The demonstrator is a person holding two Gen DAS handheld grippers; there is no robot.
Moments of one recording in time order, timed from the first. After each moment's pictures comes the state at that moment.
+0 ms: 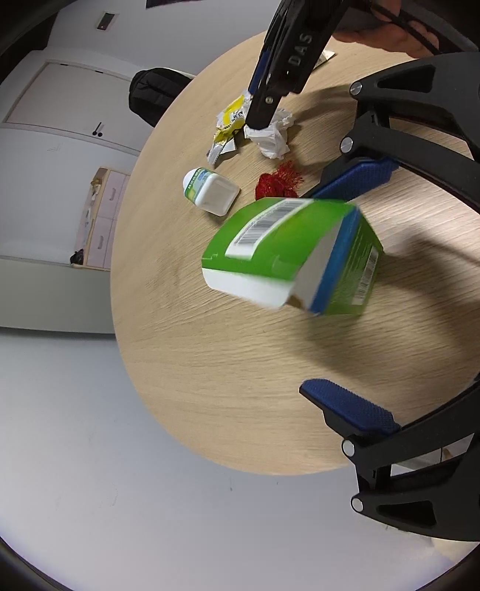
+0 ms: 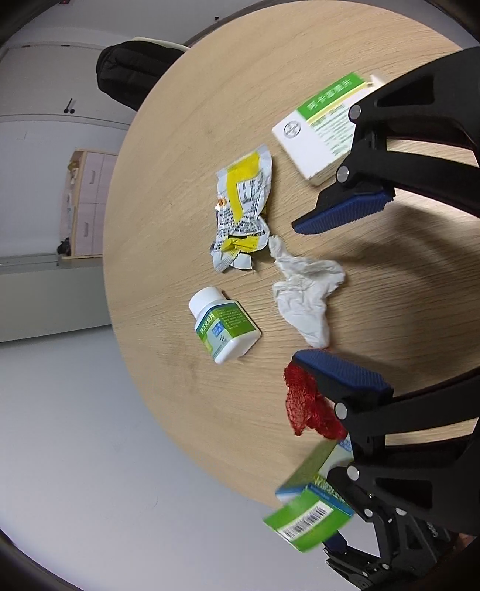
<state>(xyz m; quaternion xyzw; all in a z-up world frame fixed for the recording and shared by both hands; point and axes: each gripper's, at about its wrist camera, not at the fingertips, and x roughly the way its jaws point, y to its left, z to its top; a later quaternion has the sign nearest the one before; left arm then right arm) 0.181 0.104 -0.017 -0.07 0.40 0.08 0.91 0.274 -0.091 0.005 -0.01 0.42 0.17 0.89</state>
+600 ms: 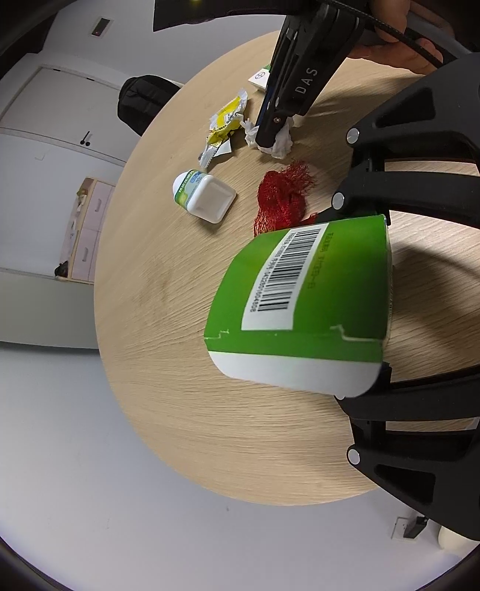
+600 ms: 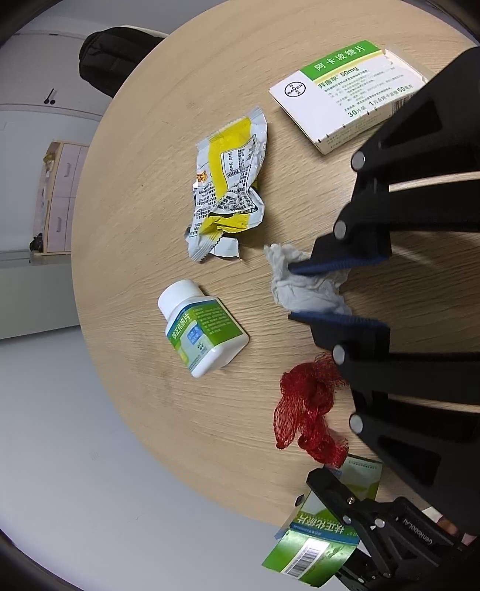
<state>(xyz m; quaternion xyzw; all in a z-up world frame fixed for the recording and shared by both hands) 0.213 0.101 -0.031 -0.08 0.42 0.05 0.90 0.300 -0.077 -0.025 -0.02 0.47 0.17 0.87</state>
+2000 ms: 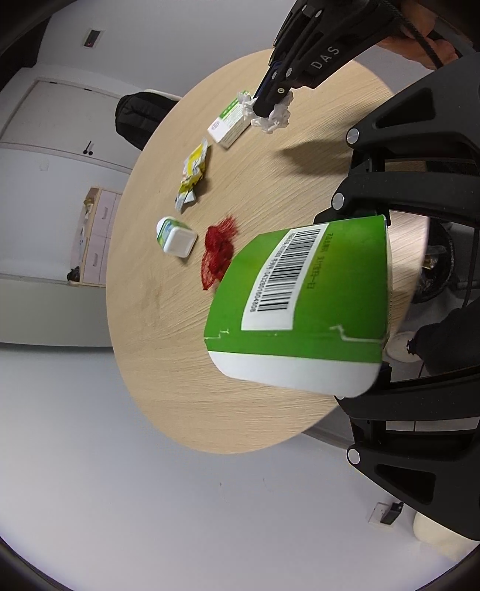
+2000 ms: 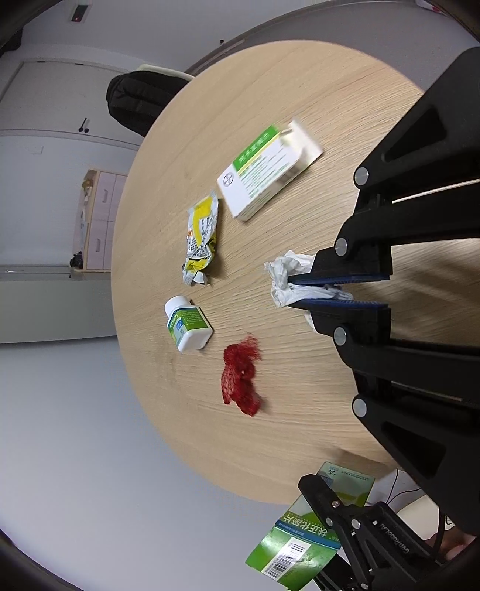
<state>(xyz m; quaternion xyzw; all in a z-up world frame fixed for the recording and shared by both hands) 0.098 0.064 0.002 -0.06 0.40 0.05 0.91 0.140 -0.122 0.026 -0.03 0.38 0.13 0.91</state>
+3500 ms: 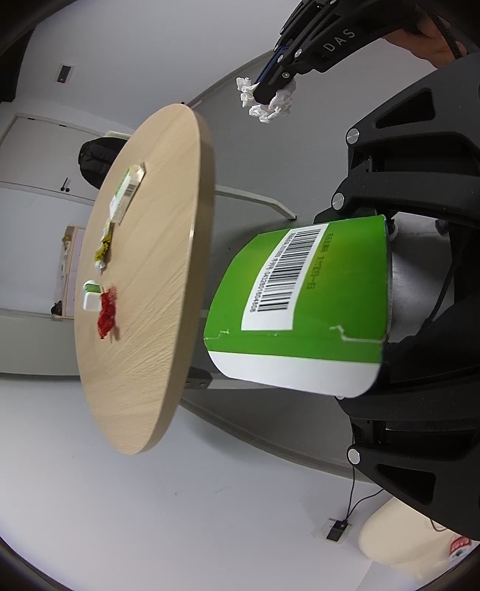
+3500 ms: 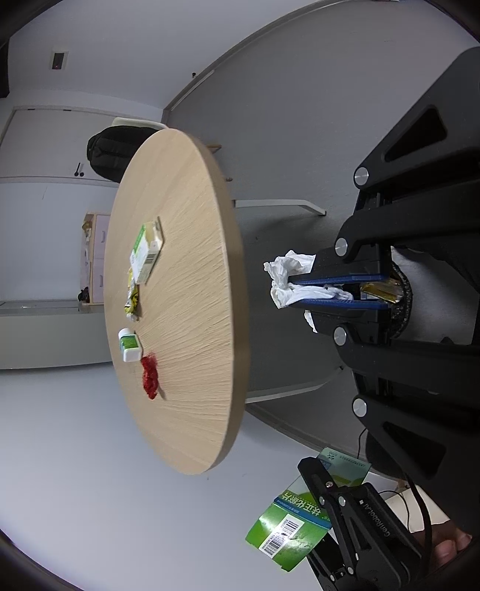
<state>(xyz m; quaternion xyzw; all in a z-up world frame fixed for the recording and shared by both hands) -0.079 -0.001 -0.061 -0.05 0.42 0.00 0.91 -0.072 -0.190 -0.030 0.00 0.37 0.08 0.93</state>
